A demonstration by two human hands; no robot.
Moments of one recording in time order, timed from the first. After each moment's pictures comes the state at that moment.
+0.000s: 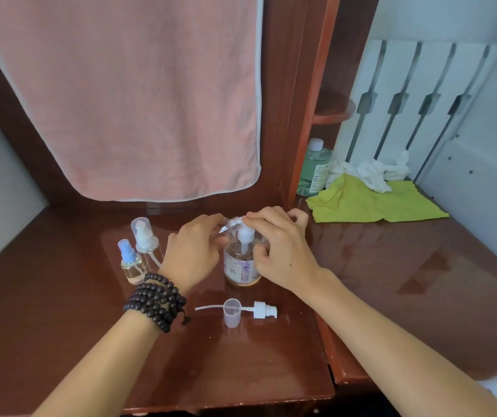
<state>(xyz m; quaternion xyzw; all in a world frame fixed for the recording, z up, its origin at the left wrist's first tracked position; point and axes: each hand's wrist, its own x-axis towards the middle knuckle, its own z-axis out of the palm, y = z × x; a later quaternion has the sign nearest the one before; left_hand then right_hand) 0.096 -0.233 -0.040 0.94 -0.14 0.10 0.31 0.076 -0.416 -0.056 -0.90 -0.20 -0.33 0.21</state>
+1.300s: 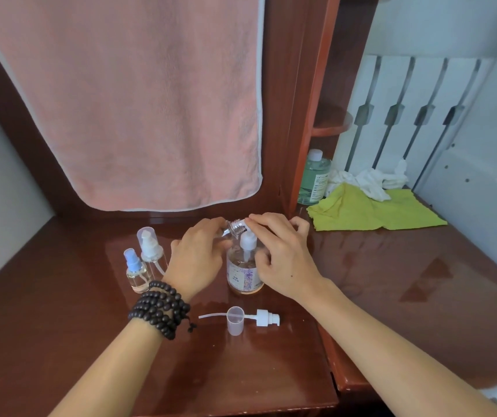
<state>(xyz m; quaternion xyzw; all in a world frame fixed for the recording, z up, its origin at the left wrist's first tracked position) 0.091 -0.234 -0.030 0.93 -0.14 0.11 0.32 0.076 -0.415 -0.055 -0.89 -0.20 -0.37 0.17</state>
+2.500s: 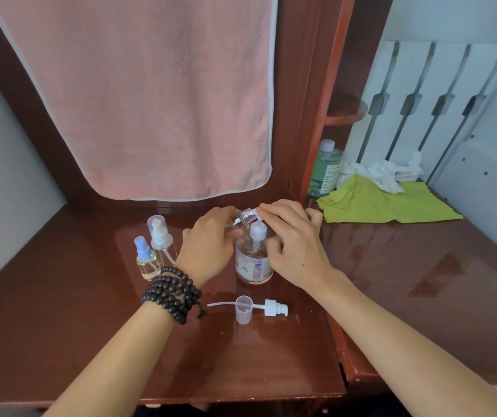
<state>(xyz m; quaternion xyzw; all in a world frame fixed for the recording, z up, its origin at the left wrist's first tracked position) 0.090 -0.236 -0.028 0.93 -0.15 0.11 0.33 0.078 -0.416 -0.055 -0.88 -0.19 -0.39 0.18</state>
